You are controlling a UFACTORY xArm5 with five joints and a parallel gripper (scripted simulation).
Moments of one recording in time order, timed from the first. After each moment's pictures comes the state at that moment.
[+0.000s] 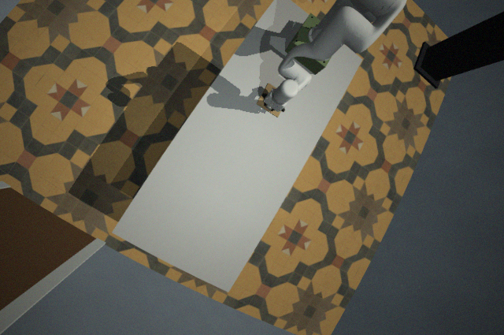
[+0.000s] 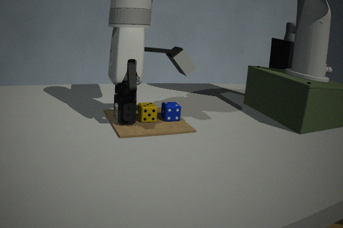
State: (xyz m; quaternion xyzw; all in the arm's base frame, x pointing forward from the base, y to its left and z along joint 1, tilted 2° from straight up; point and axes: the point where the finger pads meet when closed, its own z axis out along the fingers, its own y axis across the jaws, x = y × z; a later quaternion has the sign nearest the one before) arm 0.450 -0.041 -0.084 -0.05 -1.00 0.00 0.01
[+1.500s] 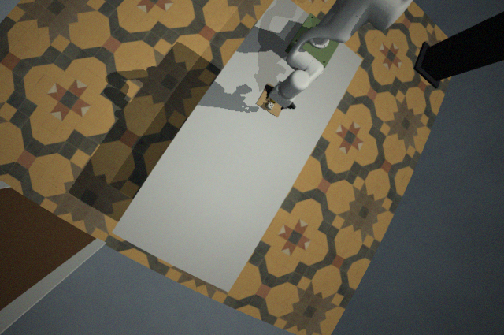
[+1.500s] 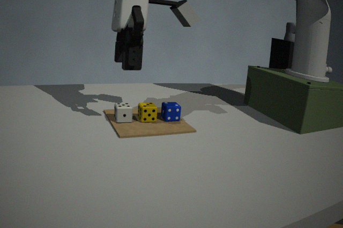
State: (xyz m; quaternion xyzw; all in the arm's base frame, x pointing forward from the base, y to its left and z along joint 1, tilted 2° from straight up) arm 0.453 -0.040 0.005 -0.05 -1.00 0.00 0.02
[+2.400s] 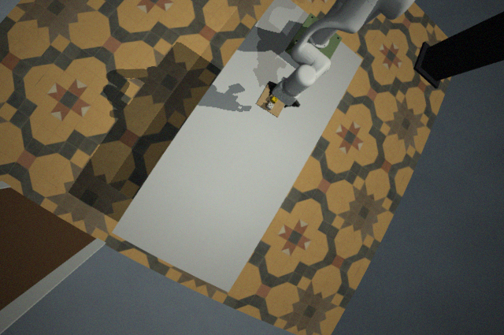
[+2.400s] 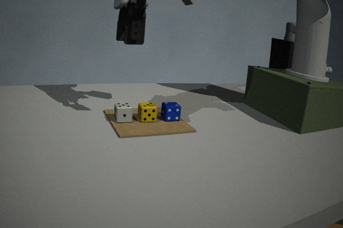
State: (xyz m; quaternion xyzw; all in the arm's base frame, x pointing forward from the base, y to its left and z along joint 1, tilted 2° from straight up) arm 0.454 -0.038 0.047 -0.05 -1.00 0.00 0.02
